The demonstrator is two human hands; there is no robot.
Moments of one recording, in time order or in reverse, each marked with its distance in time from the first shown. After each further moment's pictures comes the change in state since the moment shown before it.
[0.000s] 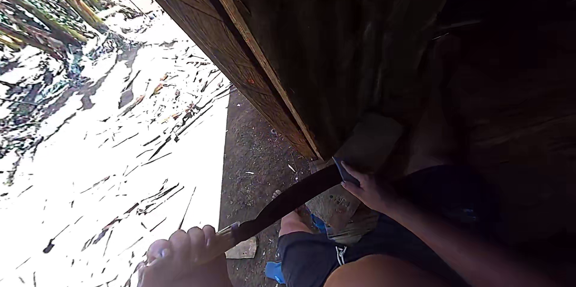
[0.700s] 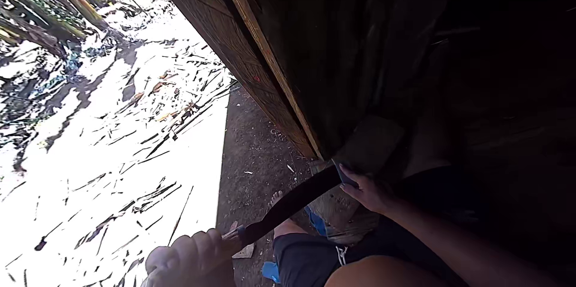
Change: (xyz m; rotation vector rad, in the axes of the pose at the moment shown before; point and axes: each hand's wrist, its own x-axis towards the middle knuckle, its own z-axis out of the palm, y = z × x) left_hand -0.013 0.003 0.011 -0.130 -0.118 0.055; right_hand -0.001 -0.014 -0.005 -0.040 -0.060 -0.031
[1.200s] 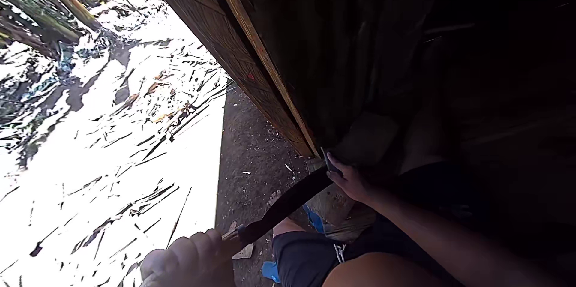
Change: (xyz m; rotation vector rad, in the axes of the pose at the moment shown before) left_hand -0.004 0.002 0.019 0.033 0.014 0.012; right_hand 0.016 -0.023 0.002 0.145 0.008 -0.006
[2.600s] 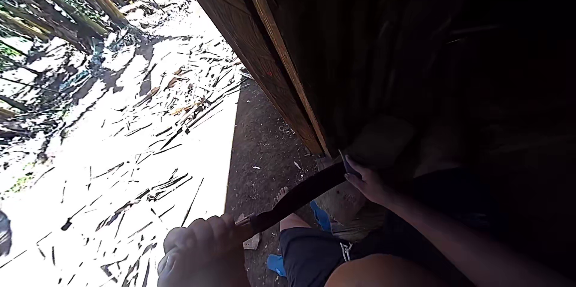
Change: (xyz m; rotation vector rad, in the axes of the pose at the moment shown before) left_hand 0.001 0.001 -0.002 0.025 0.015 -0.024; right_hand -0.003 0.023 0.002 -0.076 0.021 0.002
